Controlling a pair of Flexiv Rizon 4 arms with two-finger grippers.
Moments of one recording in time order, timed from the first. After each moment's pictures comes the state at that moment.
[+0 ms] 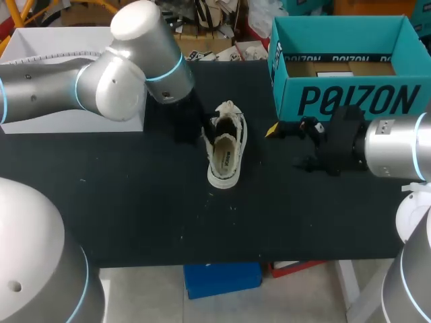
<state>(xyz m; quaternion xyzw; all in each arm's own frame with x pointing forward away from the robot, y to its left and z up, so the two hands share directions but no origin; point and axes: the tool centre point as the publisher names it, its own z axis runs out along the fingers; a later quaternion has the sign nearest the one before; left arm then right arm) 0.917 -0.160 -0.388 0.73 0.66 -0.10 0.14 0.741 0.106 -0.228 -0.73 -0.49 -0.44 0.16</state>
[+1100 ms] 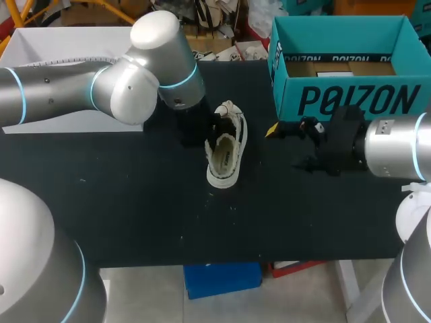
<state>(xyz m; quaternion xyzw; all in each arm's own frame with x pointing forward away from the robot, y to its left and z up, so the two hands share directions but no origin) 0.927 -0.172 -0.415 0.75 0.65 -0.07 0.13 0.741 0.106 -0.228 -0.73 -0.49 -0.44 0.16</state>
